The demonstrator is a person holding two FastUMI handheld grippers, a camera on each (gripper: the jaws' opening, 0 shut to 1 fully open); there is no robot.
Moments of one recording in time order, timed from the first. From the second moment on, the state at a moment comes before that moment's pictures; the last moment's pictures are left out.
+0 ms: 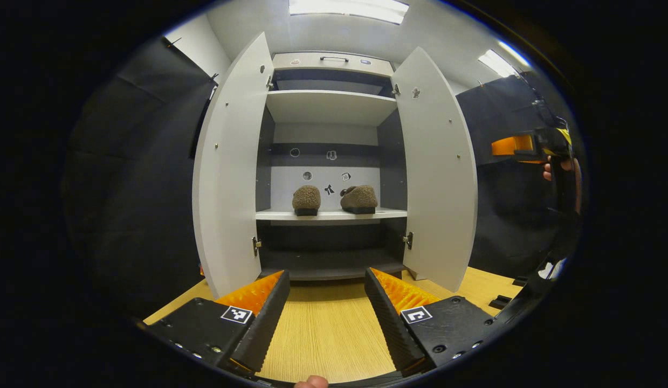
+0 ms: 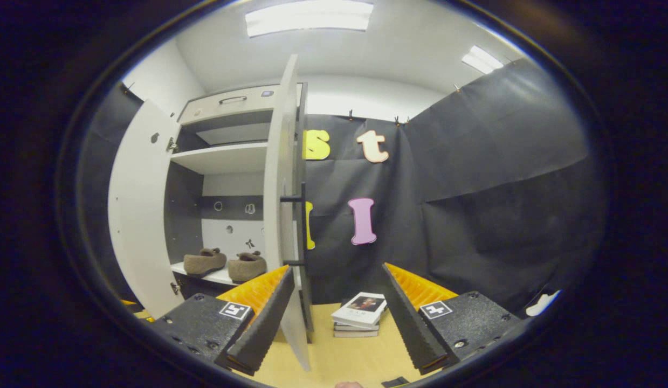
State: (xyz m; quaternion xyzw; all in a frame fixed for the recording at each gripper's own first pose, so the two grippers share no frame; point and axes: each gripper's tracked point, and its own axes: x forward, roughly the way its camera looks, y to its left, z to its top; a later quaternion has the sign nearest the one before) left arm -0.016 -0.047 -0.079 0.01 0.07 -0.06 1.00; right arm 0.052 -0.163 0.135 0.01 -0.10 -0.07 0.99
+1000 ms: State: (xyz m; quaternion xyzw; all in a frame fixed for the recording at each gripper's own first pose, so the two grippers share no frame) left arm -0.008 -0.046 -0.072 0.01 0.07 -0.06 1.00; right arm 0.110 -0.152 0.179 -0.02 -0.09 -0.06 0.99
